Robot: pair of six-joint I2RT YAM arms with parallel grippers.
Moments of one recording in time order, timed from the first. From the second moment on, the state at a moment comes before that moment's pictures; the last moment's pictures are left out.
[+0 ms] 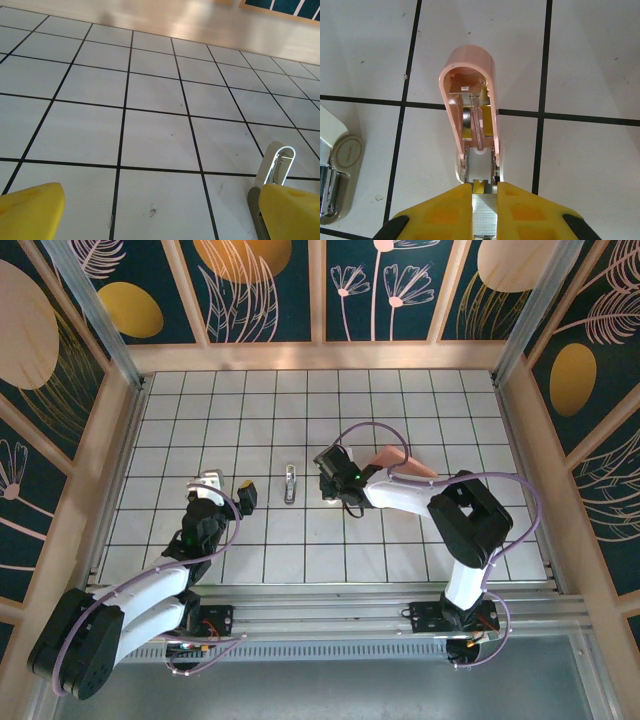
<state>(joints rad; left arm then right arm) -0.43 0.99 0.14 0.55 -0.27 -0.33 0.81 1.78 1.07 -0.26 0.24 0.62</state>
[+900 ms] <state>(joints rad) -0.43 1.00 0.14 0.55 -0.27 -0.33 0.81 1.81 1.07 -0.25 0.22 0.62</state>
